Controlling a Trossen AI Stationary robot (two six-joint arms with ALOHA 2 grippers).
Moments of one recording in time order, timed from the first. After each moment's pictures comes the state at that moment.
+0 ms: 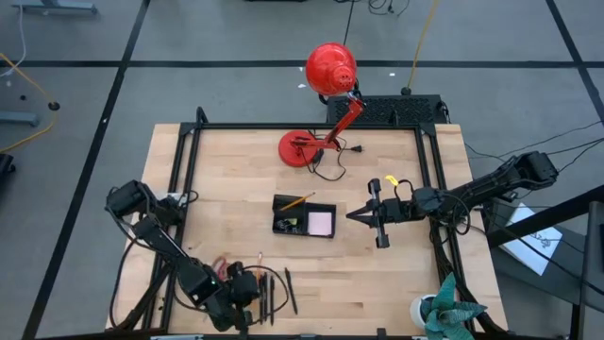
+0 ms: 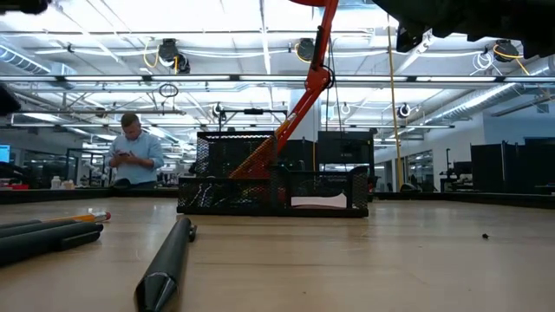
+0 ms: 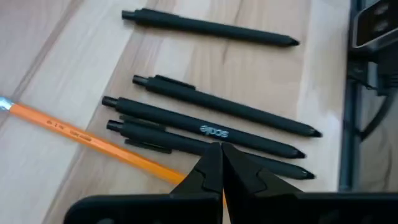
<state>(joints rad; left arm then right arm) -0.87 1.79 0.99 -0.27 -0.41 -1.13 0.25 1.04 0.32 0.82 0.13 -0.12</state>
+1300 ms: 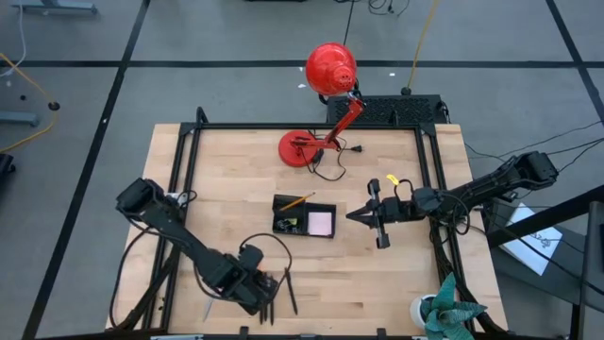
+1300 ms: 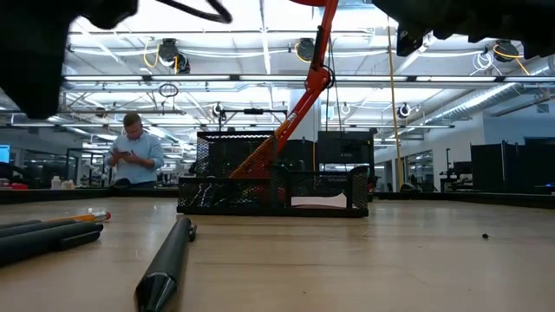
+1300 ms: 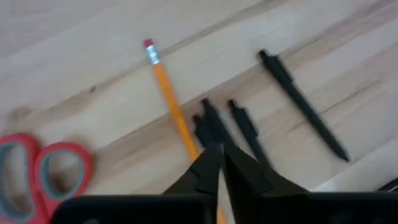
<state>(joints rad) -0.67 1.83 1.36 -0.93 -0.21 -1.78 0.25 1.04 0.32 0.80 0.13 -0.06</state>
